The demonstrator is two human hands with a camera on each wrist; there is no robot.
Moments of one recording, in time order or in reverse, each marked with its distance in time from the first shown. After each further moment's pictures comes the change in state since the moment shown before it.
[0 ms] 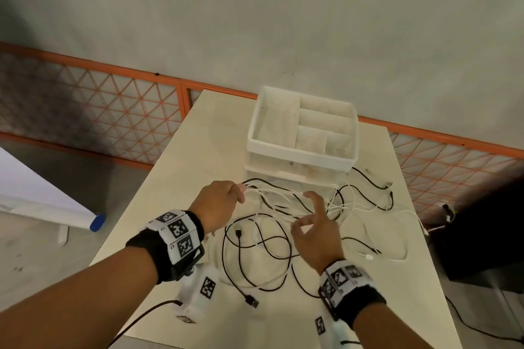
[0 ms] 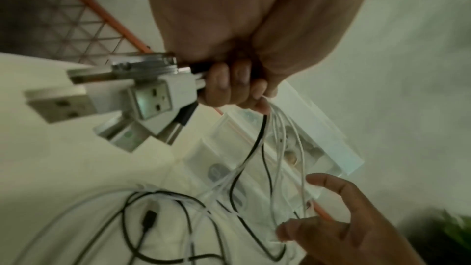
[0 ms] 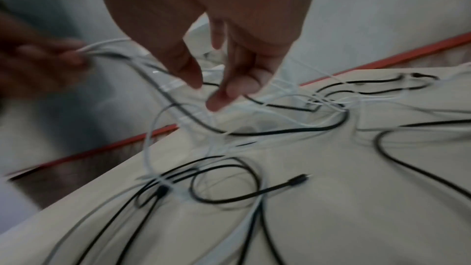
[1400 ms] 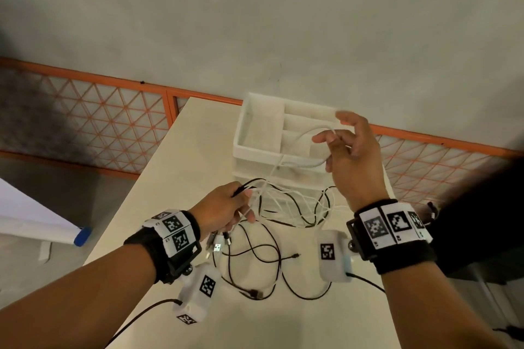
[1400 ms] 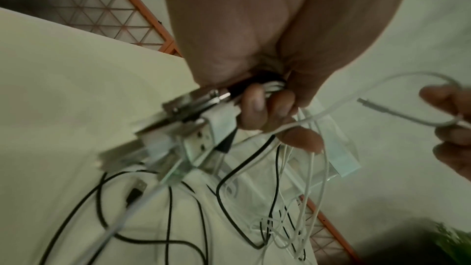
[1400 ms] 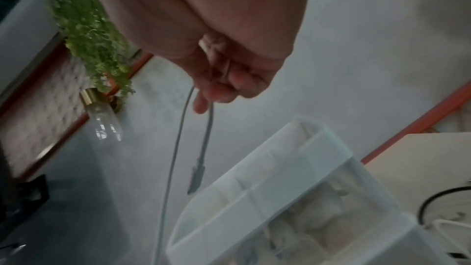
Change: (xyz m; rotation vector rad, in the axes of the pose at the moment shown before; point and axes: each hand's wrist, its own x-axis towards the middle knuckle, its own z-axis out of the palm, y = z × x) left_hand 0.003 0.017 0.011 -0.413 -0.274 -0.011; right_hand 0.035 -0.089 -0.121 0.370 0.365 -0.341
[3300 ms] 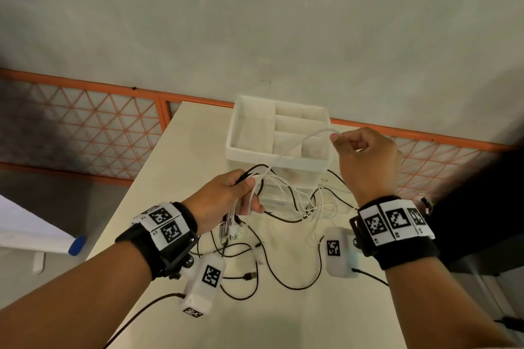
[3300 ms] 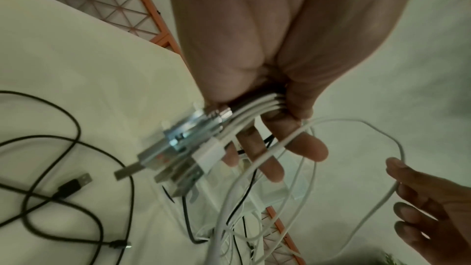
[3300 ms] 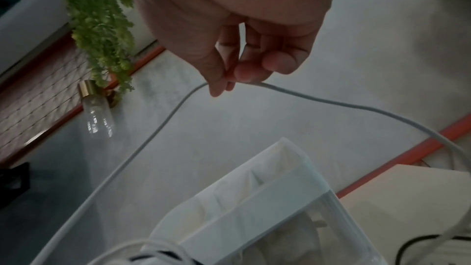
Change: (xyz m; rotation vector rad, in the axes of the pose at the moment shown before) left_hand -0.007 0.025 0.005 -0.200 -0.101 0.132; right_hand 0.004 0.008 -0.023 -0.295 0.269 0.065
